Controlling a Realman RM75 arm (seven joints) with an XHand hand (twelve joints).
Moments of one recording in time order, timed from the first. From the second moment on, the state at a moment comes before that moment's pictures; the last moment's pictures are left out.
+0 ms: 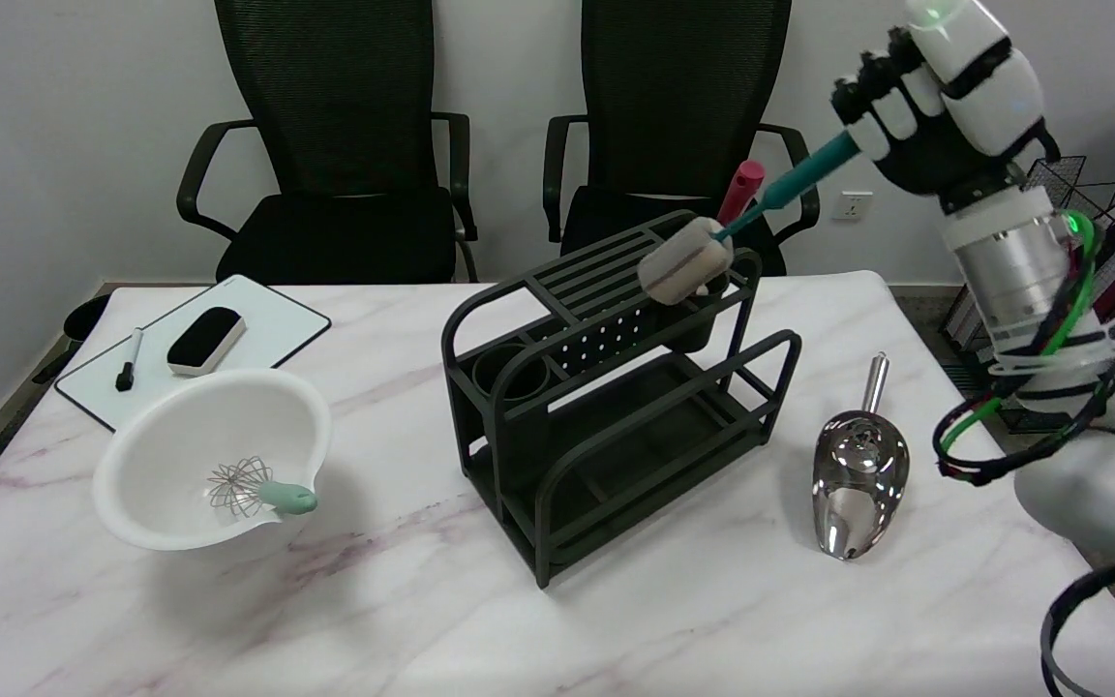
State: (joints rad) arm -0.20 -0.76 -1.50 1.66 0.67 0.78 2.23
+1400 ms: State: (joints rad) arm 0.39 -0.92 -2.05 1.69 0.51 0.31 2.22
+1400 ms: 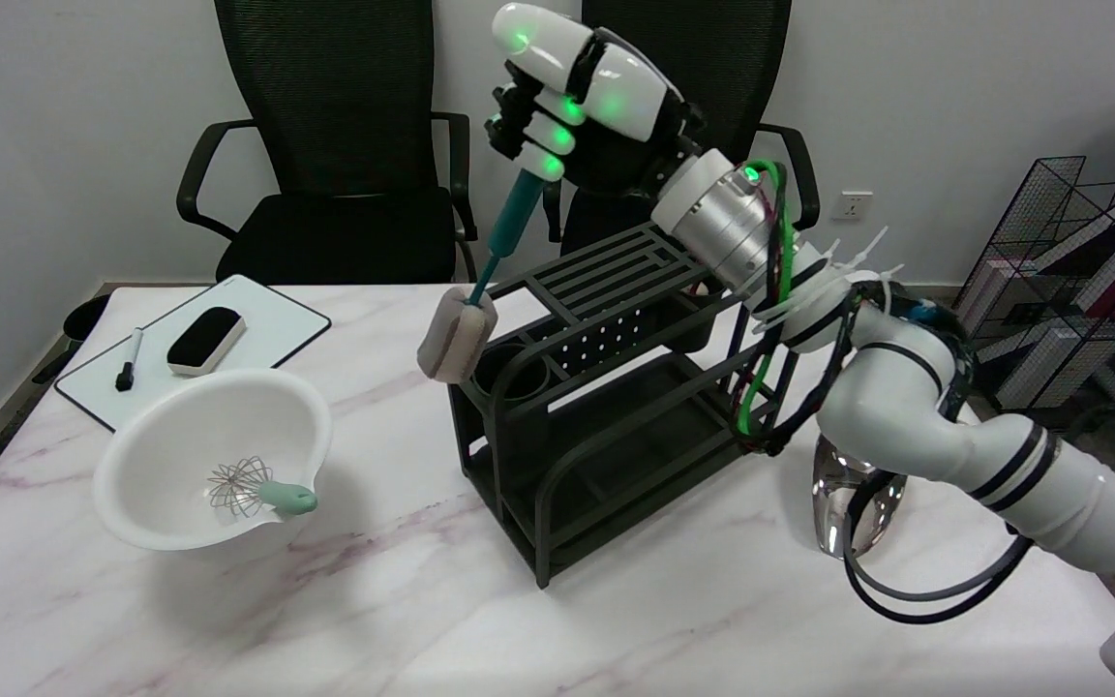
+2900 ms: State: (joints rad) arm 0.43 -0.89 -2.07 1.63 0.36 0.28 2.20
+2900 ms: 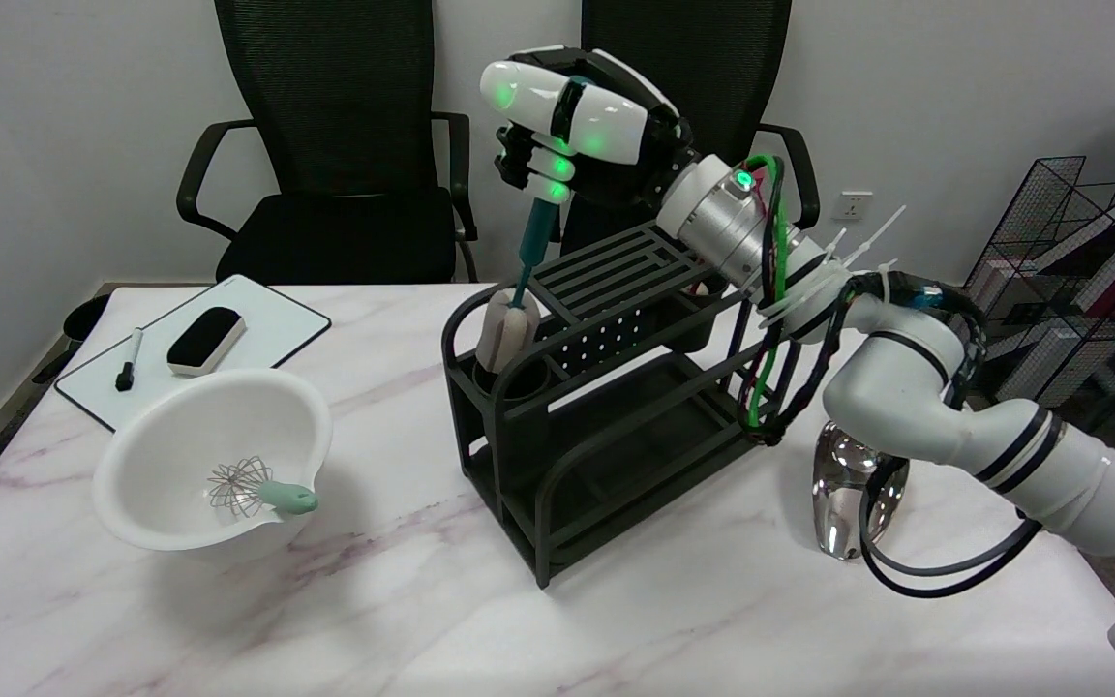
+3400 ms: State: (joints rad) arm 0.37 -0.88 -2.04 1.63 0.36 0.28 2.20
